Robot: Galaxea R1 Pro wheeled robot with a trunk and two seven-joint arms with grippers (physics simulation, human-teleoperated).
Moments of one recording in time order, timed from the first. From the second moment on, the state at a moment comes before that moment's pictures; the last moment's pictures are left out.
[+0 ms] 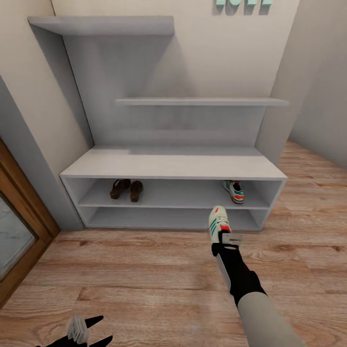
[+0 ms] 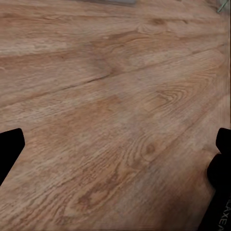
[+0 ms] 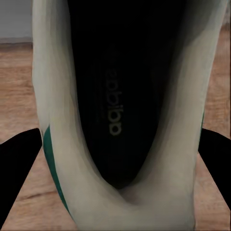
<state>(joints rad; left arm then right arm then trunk) -0.21 0.27 0.18 -0.64 0.06 -0.22 -1.17 -0.67 0.17 -0.17 -0.75 0.17 0.44 -0.26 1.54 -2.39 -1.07</state>
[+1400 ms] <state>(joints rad) -0.20 0.26 0.18 -0.64 0.06 -0.22 -1.17 -0.73 0.17 -0.17 -0.71 0.16 0.44 -0.30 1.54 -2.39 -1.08</state>
